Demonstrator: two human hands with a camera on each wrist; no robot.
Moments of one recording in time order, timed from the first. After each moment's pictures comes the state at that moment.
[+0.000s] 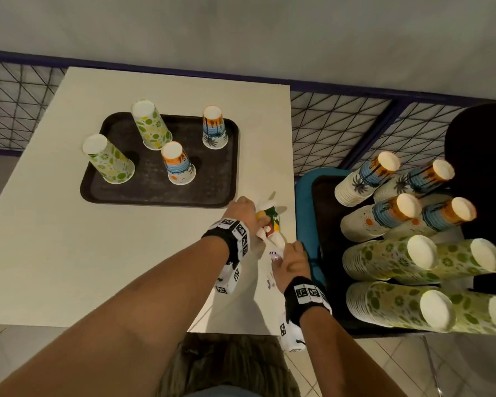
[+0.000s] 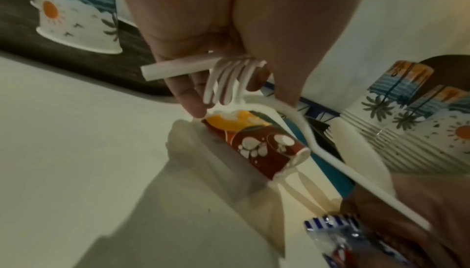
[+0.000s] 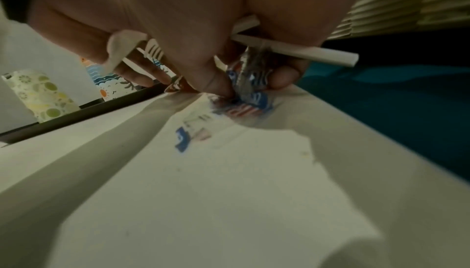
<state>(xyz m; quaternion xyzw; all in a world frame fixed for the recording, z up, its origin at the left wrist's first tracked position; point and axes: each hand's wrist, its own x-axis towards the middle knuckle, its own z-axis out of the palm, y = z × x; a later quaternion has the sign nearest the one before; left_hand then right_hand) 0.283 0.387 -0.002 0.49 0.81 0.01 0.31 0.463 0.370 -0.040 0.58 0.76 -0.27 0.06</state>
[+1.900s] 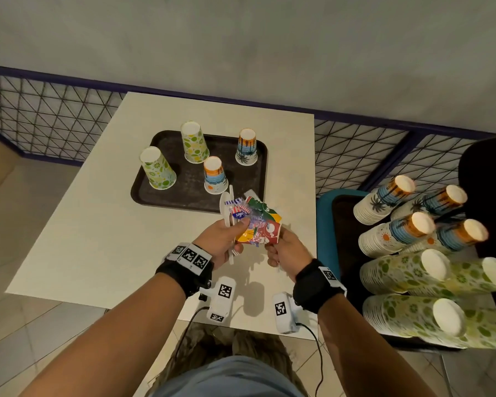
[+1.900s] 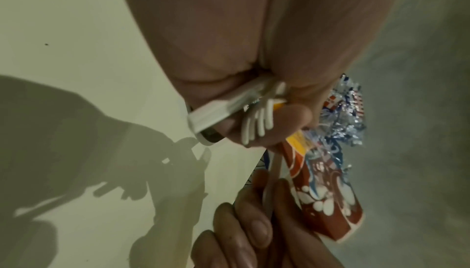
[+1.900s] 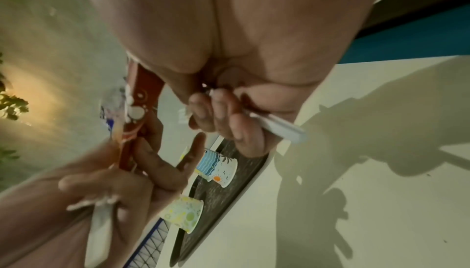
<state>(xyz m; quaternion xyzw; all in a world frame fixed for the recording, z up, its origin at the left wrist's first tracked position) 0.241 0.258 0.065 0.08 0.56 0.57 0.60 0.396 0.353 0.057 0.45 0.53 -0.72 -0.06</state>
